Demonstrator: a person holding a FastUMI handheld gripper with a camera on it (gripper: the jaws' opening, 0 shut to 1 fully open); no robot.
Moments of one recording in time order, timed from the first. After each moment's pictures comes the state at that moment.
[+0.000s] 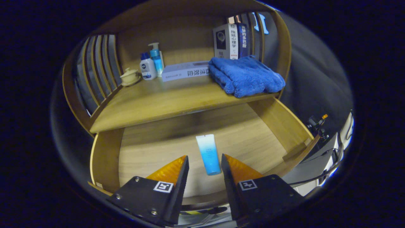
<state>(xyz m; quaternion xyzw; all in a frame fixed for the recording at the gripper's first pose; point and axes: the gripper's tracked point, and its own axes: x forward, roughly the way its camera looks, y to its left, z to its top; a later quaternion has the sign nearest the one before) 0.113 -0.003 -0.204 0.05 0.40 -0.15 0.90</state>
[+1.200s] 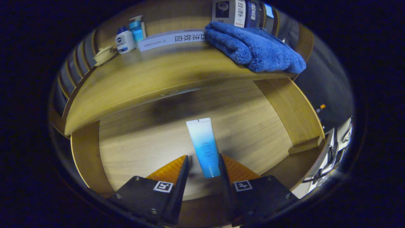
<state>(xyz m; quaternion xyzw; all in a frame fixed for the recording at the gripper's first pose) 0.124 -0.023 -0.259 0.03 0.55 -0.19 0.81</state>
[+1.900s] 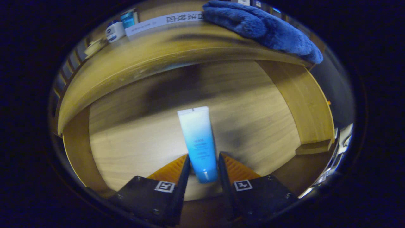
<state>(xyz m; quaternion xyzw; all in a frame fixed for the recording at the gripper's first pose) 0.125 -0.026 -0.292 0.05 0.59 -0.16 0.79</state>
